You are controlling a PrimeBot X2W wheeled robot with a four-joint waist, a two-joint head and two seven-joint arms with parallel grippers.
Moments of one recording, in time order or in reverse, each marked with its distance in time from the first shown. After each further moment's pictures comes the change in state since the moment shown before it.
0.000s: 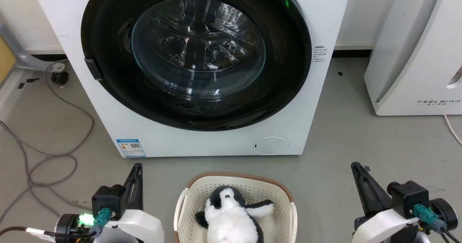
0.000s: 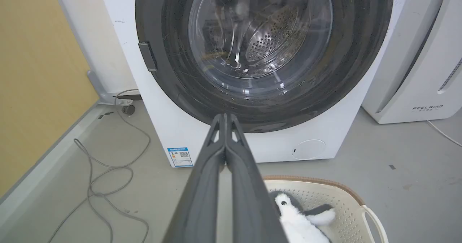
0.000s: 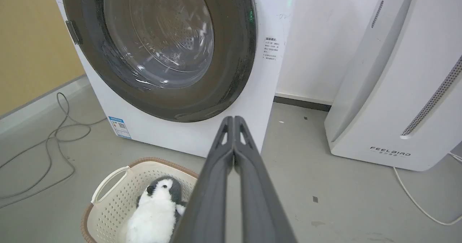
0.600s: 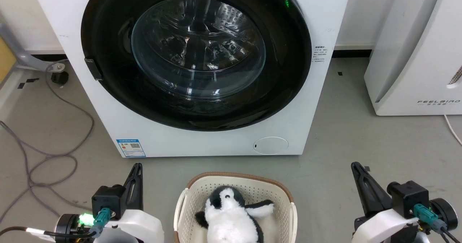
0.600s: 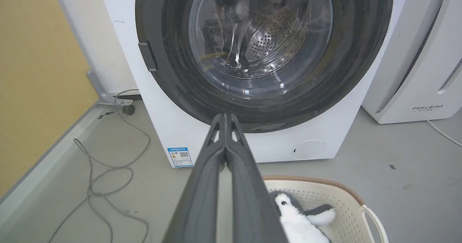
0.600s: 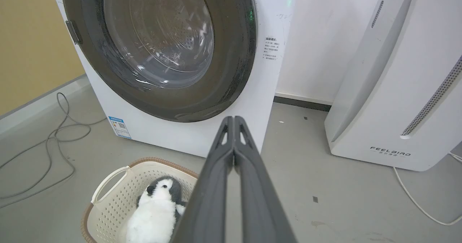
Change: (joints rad) left arm 0.000 0.000 0.000 0.000 0.000 0.000 0.000; right arm 0.000 0.000 0.000 0.000 0.000 0.000 0.000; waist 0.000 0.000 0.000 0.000
